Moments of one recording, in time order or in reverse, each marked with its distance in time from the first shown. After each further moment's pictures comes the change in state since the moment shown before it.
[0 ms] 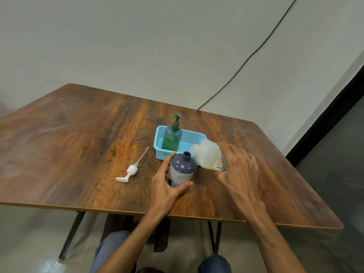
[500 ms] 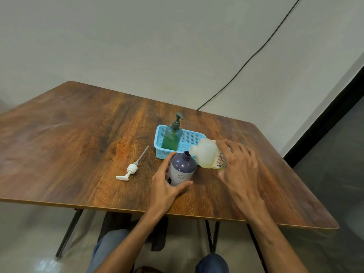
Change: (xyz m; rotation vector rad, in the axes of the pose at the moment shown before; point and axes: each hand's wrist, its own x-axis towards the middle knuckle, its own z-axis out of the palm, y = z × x) left_hand 0.002 -0.002 -0.003 -0.026 -0.010 -0.005; right_hand 0.004 -0.011 -0.009 -0.139 -0.026 -0.023
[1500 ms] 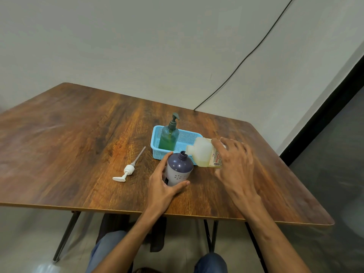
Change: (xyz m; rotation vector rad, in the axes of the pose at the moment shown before) left_hand 0.005 -0.007 0.001 -0.002 0.005 0.037; right_hand 0.008 0.000 -0.003 -0.075 -0.044 -0.014
